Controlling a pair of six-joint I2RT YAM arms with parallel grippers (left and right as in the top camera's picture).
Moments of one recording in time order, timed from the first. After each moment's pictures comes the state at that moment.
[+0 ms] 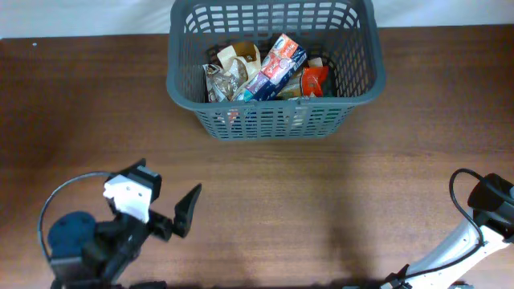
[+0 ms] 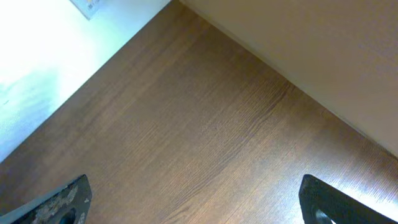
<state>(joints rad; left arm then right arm) 0.09 0.49 0.81 -0.66 0.53 0.14 -0.64 2.17 3.01 -1.69 0.04 0.20</state>
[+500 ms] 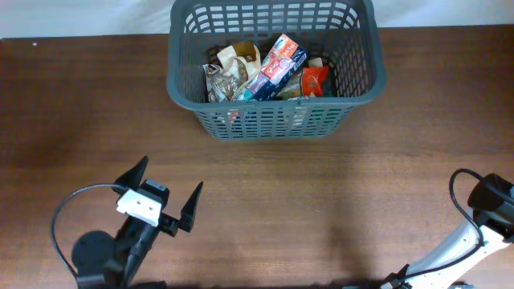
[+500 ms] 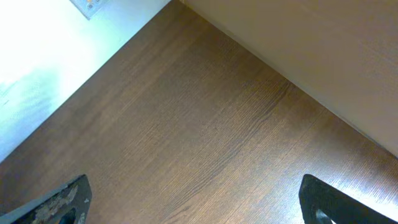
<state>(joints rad) 0.09 0.30 0.48 -0.32 0.50 0.16 -0.64 2.17 3.01 -1.69 0.03 0.20</state>
